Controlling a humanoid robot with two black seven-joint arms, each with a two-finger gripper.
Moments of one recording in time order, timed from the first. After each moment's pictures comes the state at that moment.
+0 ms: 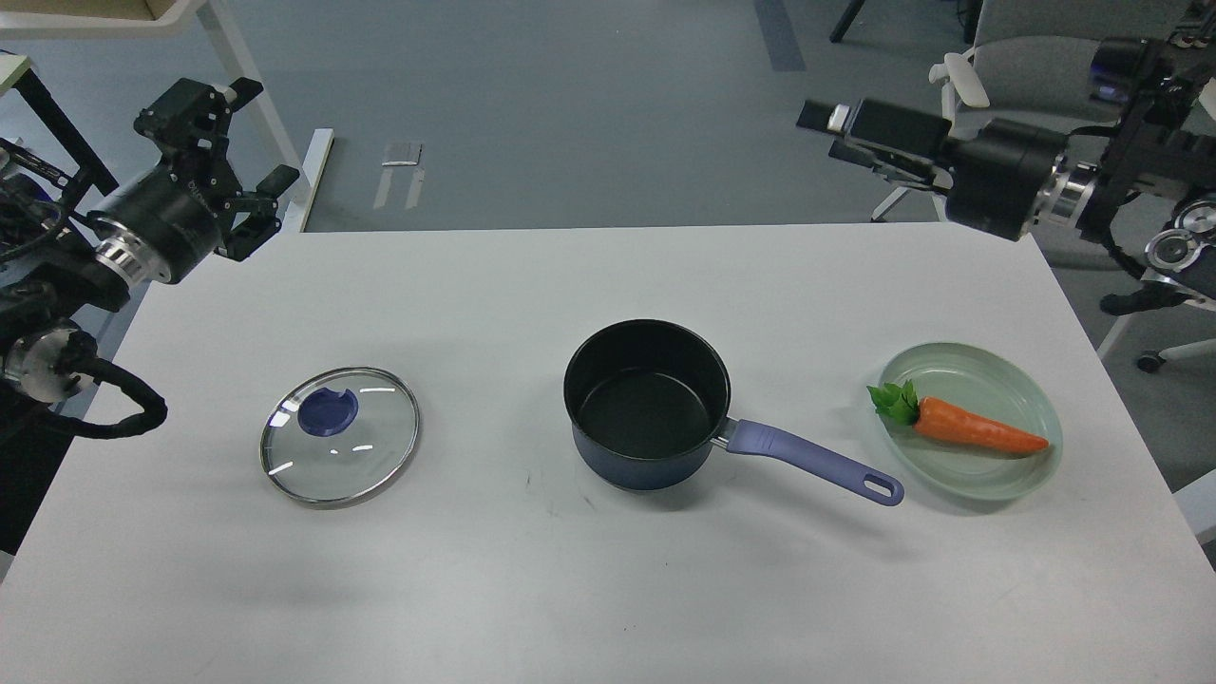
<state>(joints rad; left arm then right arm) -0.87 0.76 -0.28 -1.00 0.04 -0.26 -0.49 1.15 -0.69 0.18 1.14 -0.63 0.06 0.49</state>
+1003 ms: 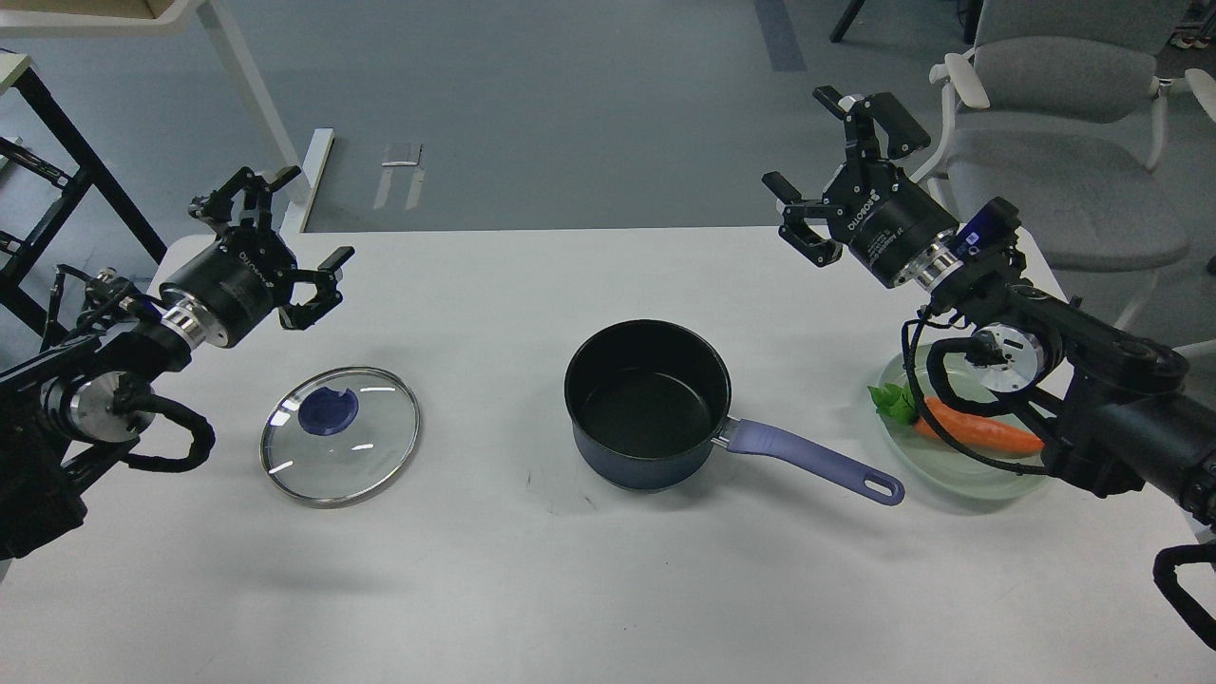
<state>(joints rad) -0.74 0.59 -0.38 -0.80 -0.12 -0.49 -0.34 0.88 -0.36 0.38 0.76 -0.17 0.49 0.49</state>
